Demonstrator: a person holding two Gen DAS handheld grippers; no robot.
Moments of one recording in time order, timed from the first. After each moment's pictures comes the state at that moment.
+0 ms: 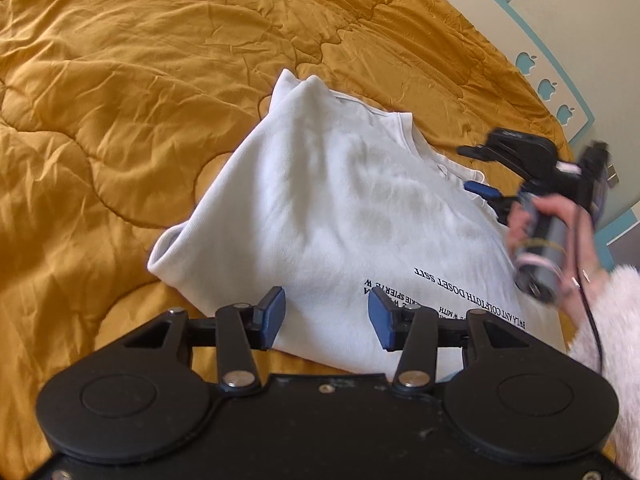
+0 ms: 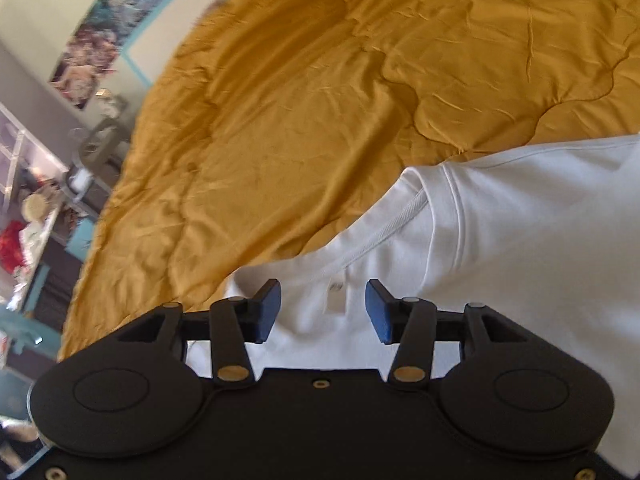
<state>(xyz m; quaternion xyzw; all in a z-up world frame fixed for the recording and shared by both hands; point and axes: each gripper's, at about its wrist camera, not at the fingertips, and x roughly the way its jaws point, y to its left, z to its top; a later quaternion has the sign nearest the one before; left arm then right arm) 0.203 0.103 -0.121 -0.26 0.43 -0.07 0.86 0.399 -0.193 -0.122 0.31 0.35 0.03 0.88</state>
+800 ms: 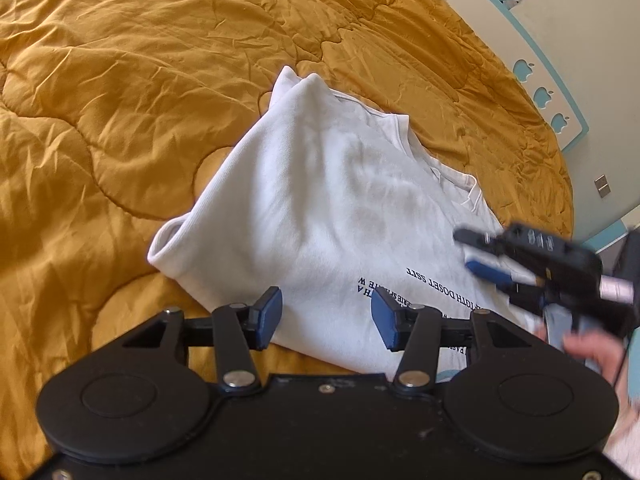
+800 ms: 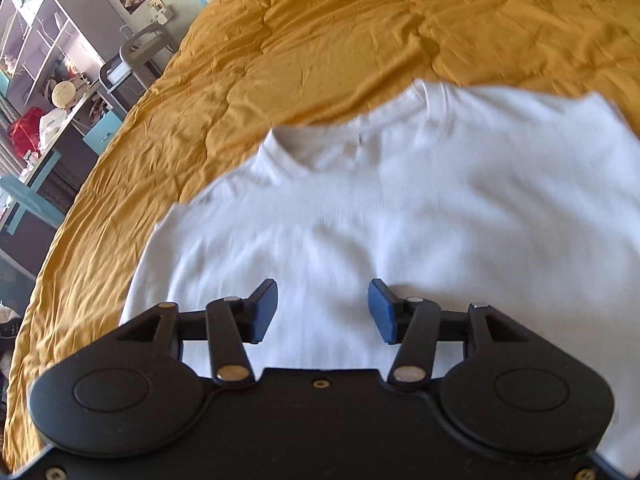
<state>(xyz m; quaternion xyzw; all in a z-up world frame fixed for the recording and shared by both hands) 0.196 0.110 -0.117 -0.29 0.43 -0.07 0.85 0.265 -0.175 -0.114 0.20 0.41 0.11 0.88</state>
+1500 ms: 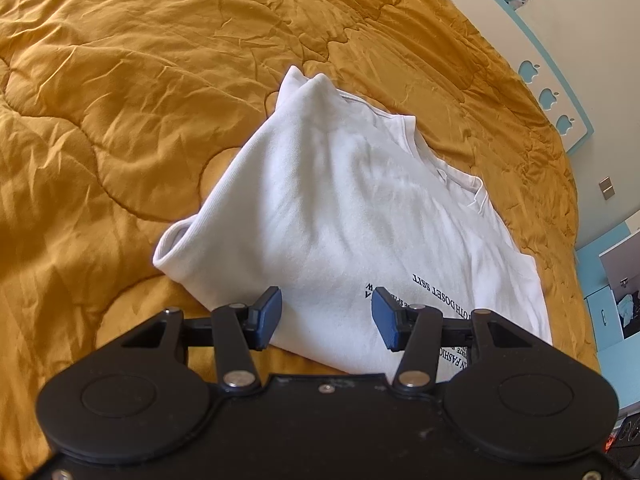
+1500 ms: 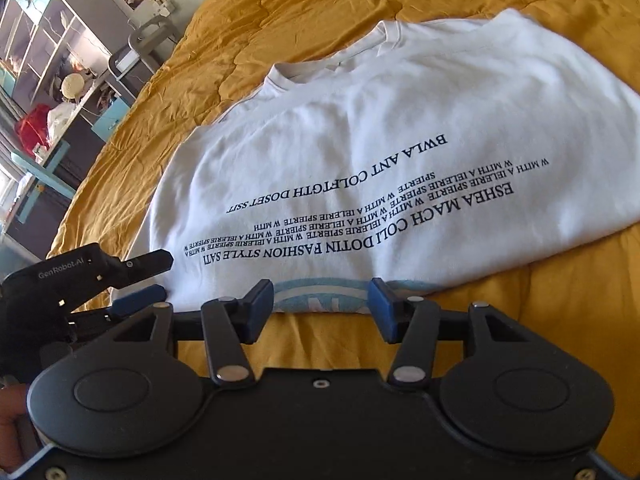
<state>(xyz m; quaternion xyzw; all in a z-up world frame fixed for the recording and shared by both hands) 0.199 0.111 -0.119 -0.29 0.43 -0.07 0.85 0.146 -0.170 -0.131 0.21 0.41 0.10 0.88</state>
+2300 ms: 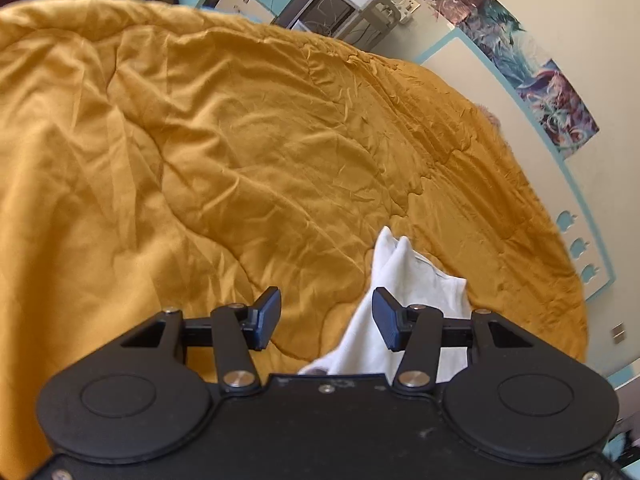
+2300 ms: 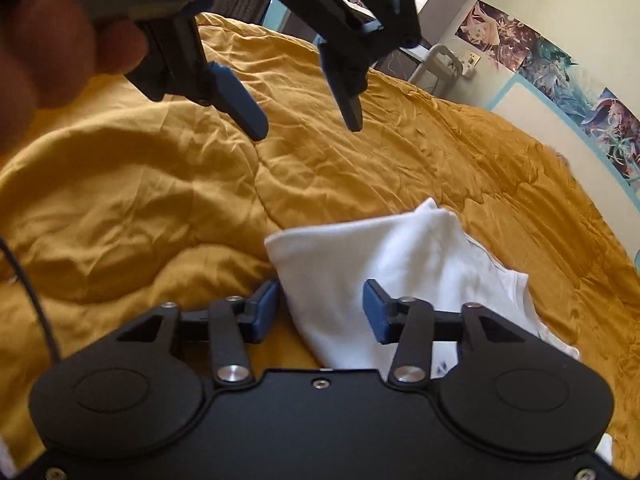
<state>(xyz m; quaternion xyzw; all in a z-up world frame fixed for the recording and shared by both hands) 0.166 0.209 -0.084 -0.37 0.30 0.06 0.88 0.142 0.064 -0.141 -0.34 0.19 0.28 0.88</state>
